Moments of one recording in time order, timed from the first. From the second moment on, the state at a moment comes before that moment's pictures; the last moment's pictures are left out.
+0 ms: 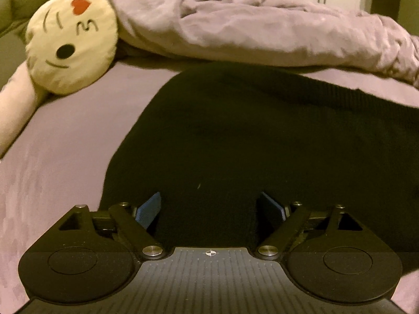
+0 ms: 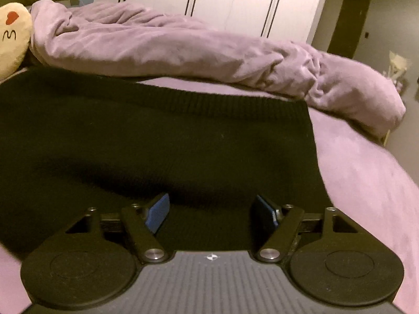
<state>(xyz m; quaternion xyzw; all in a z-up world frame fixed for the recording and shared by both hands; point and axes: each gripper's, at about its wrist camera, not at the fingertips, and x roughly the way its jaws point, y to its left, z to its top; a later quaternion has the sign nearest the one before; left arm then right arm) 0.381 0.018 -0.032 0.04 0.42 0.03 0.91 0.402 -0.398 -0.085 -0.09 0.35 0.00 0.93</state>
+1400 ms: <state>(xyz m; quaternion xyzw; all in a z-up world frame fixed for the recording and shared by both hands) 0.466 -0.003 -0.053 0.02 0.43 0.01 0.90 0.513 -0.380 -0.107 -0.08 0.34 -0.01 0.94</state>
